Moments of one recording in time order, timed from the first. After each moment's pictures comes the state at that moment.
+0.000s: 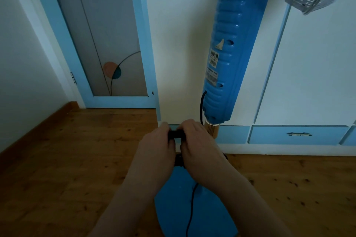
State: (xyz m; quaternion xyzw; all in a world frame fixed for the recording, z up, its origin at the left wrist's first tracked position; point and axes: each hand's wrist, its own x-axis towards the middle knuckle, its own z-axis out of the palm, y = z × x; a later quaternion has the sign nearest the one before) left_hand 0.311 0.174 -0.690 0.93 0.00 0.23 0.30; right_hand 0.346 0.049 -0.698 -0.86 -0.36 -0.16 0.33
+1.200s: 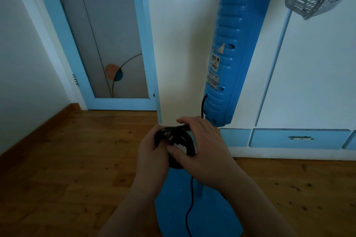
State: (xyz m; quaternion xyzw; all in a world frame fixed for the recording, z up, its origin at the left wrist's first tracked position) left_hand 0.314 0.172 -0.707 0.73 0.03 0.25 0.63; right_hand 0.348 0.039 -0.694 -0.86 -0.32 -0.17 0.35
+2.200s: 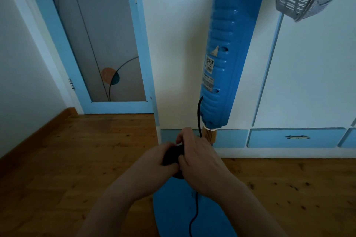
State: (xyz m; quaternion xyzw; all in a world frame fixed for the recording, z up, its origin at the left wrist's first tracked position) left_hand 0.313 0.198 -0.698 0.90 -0.08 -0.01 0.42; right_hand 0.348 0.042 -0.705 -0.88 -0.35 -0.10 0.31
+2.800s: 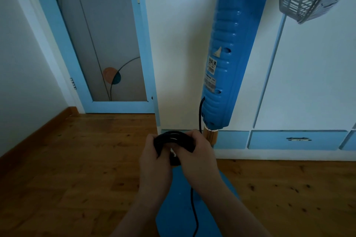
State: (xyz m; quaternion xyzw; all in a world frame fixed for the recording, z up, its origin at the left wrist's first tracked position) left_hand 0.318 0.160 -0.719 0.72 0.10 0.28 0.63; right_hand 0.345 0.065 -0.716 -0.74 -0.14 -0.07 0.65
